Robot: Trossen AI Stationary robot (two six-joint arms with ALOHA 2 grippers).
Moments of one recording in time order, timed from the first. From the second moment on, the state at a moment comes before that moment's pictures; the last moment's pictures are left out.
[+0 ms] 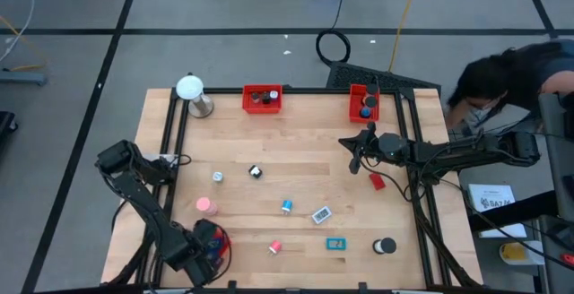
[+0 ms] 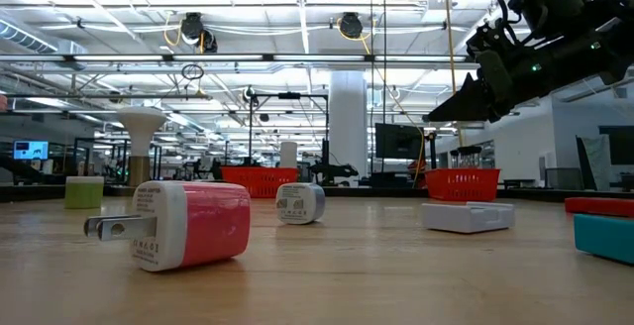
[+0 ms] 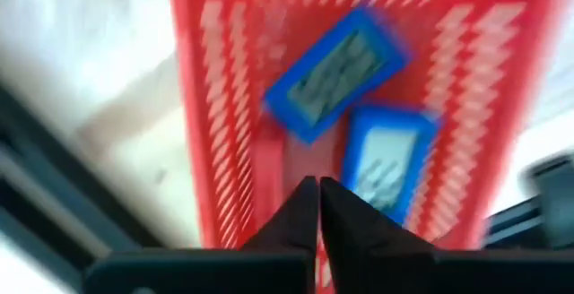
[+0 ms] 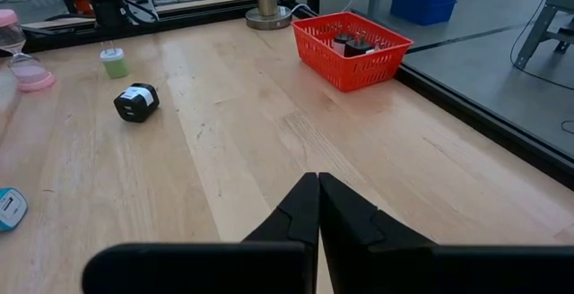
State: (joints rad) left arm -0.91 1.73 1.25 -1.10 0.09 -1.88; right arm -0.14 0.95 0.21 0.45 0.28 0.13
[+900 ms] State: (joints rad) left arm -0.34 1.54 1.15 -0.64 -0.28 -0.71; right arm -0.14 0.95 0.21 0.47 0.28 0.11
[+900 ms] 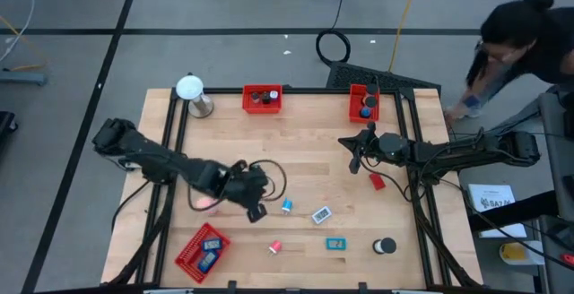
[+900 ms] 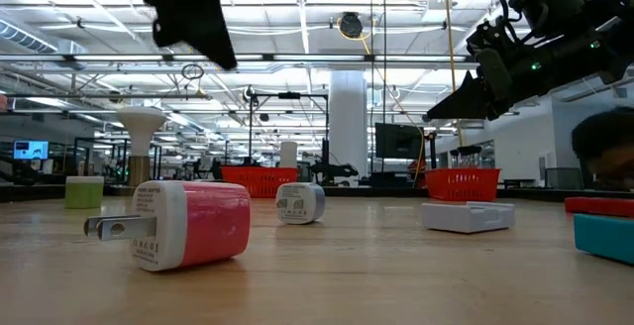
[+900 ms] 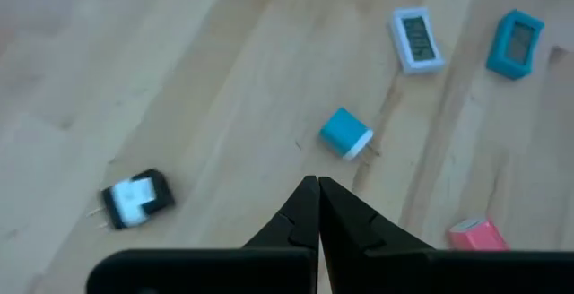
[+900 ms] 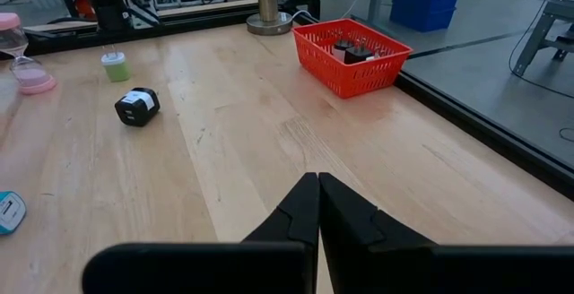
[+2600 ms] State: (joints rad) left arm -0.07 1.29 0.65 -0.85 -0.06 -1.31; right arm -0.14 0.96 0.20 0.49 0.28 0.07
